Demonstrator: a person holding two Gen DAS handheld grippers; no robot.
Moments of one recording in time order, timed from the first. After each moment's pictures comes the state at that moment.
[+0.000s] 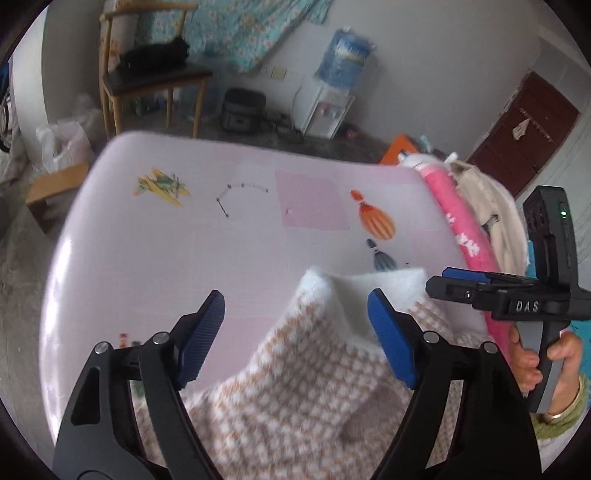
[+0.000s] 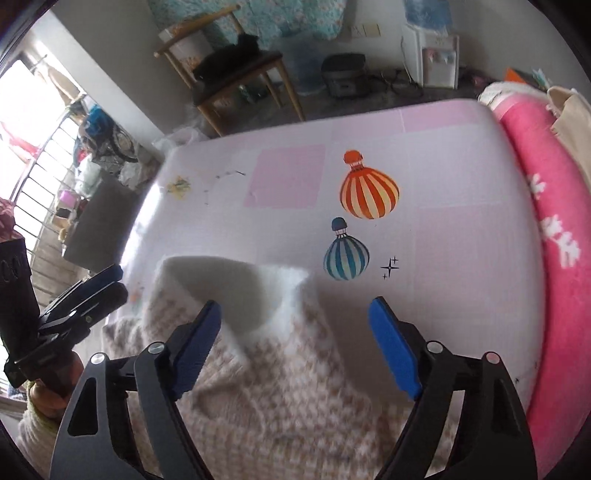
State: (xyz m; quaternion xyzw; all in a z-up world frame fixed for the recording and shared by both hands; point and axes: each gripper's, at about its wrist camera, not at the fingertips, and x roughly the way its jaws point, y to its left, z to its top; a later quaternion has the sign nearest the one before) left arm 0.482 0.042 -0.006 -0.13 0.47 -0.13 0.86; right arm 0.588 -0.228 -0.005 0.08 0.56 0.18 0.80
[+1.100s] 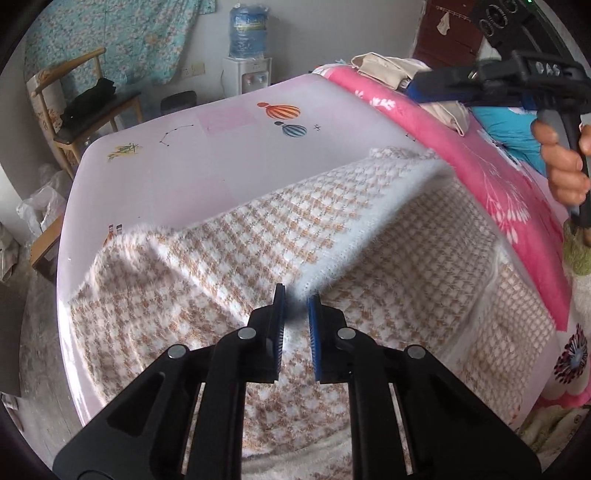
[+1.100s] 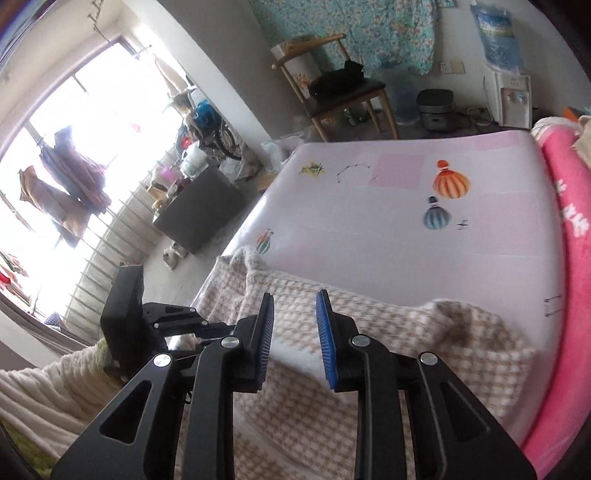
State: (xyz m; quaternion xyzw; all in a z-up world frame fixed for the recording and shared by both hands) left arm 0.296 0.009 -0.008 0.06 0.46 -0.23 0.85; right arm 0.445 -0.224 0.057 0.09 0.48 0.37 0.79
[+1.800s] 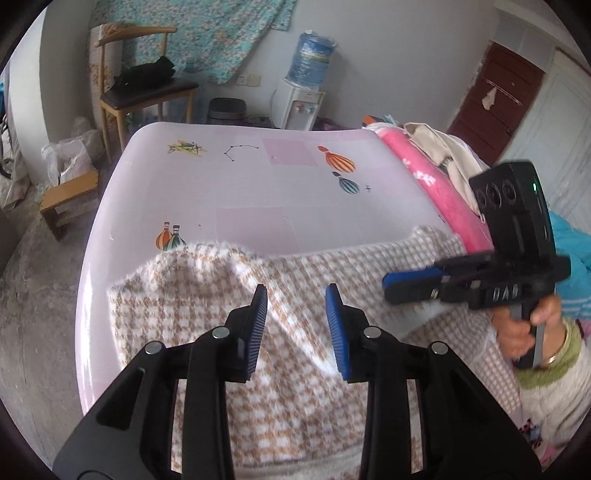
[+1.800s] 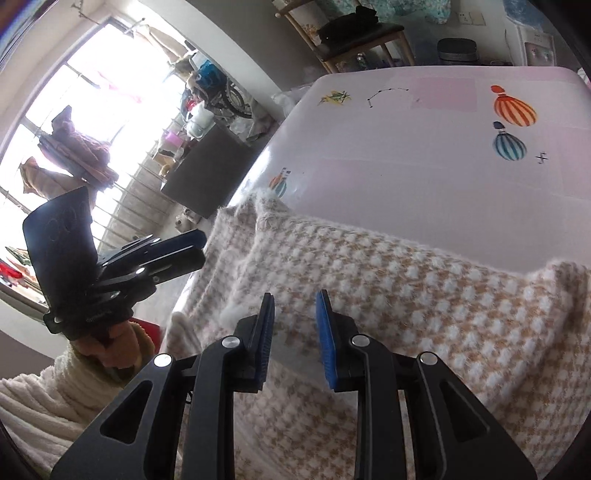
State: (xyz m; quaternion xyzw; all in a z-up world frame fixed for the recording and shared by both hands) left arm 0.320 0.077 0.015 -0.08 0.43 -0.17 0.88; right arm 0.441 -0.150 -0.024 0.11 0.54 0.40 0.73
